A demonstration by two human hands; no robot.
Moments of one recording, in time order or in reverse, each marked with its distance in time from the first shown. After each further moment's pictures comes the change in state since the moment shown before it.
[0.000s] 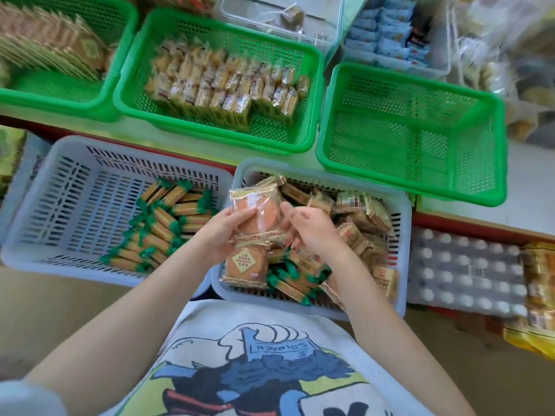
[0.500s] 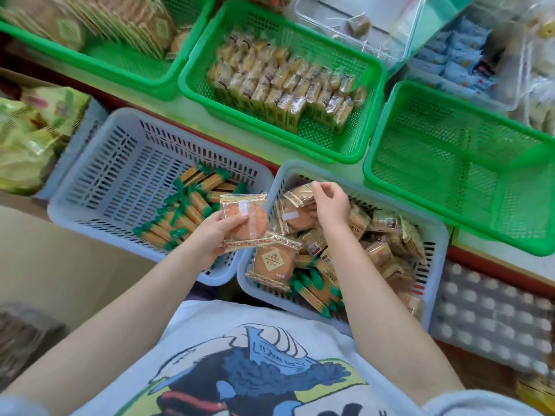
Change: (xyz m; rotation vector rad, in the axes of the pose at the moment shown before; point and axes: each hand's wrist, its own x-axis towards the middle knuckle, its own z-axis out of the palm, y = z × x) left_hand -0.026 -0.016 -0.071 -0.056 0.263 0.055; right_hand 0.078 -0.026 0.041 0.098 0.357 0.075
